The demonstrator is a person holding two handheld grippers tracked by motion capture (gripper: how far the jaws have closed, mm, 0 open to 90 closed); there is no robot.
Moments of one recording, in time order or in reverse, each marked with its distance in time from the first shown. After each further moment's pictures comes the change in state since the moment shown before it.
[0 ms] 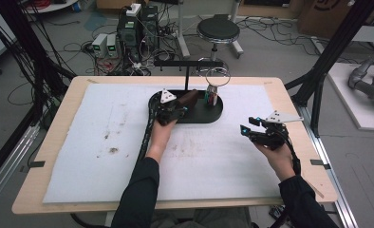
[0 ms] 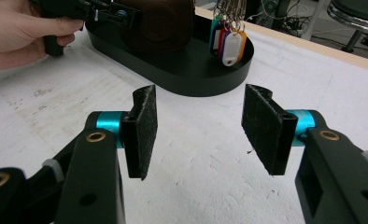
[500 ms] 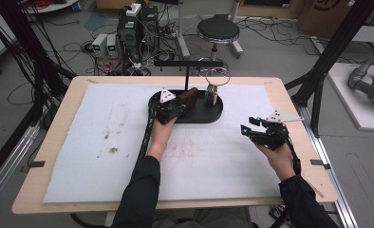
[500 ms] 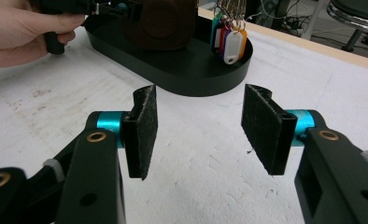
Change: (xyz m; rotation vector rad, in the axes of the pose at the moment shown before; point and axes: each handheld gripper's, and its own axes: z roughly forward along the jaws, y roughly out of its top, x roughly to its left) left arm 0.001 0.002 0.000 -0.036 0.008 0.000; right arm -0.001 0.000 0.000 -0.001 0.001 0.005
